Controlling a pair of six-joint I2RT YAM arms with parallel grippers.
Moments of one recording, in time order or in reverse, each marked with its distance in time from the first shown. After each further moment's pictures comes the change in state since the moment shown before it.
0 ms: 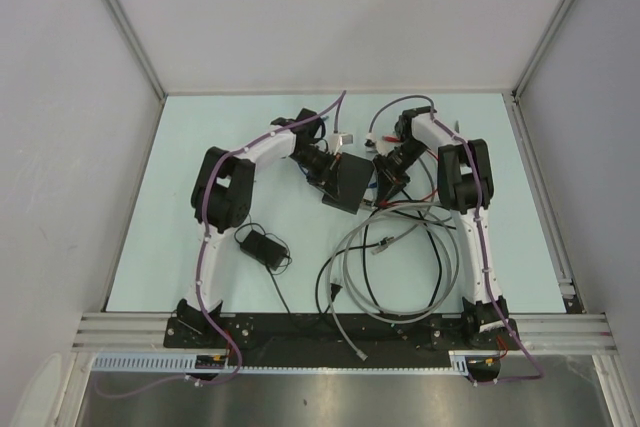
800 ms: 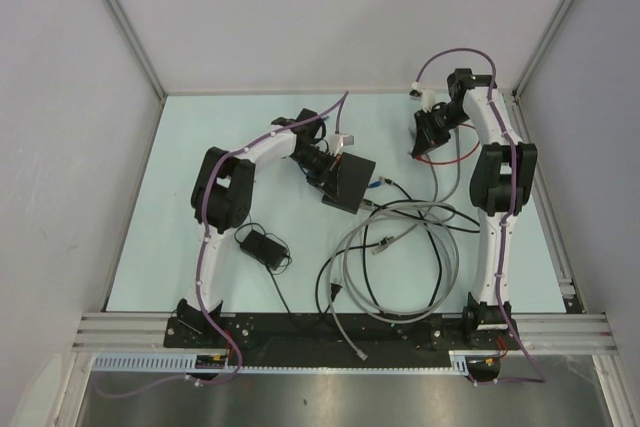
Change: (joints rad) left arm -0.002 -0.010 -0.002 -0.021 -0.004 0.043; right arm -0.213 -0.179 0.133 0.096 0.093 -0.076
